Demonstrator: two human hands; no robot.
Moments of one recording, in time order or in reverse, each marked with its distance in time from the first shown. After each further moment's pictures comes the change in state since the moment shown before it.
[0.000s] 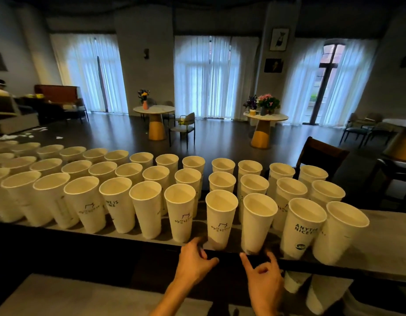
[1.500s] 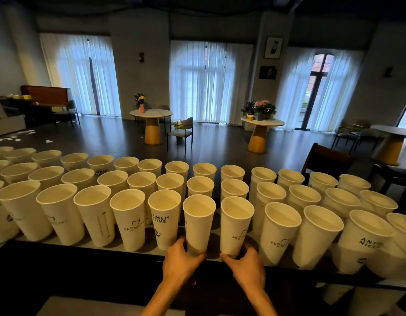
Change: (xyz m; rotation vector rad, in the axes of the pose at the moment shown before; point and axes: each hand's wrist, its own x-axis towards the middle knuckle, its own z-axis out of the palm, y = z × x) left_hand 0.058 -0.097 -0.147 -0.014 0.151 -0.039; right_hand -0.079 -0.077 0.149 -0.259 -0.325 -0.114
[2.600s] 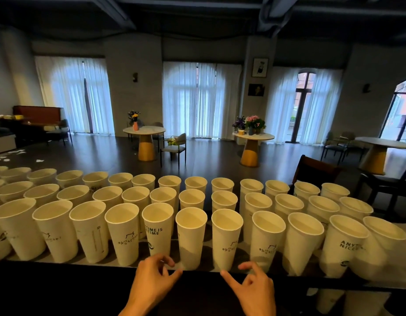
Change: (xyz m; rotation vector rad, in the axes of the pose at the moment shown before) left_hand -0.050 0.017 -0.082 0.082 -0.060 0.136; right_hand -0.059 -0.002 -0.053 0.080 0.117 -0.088
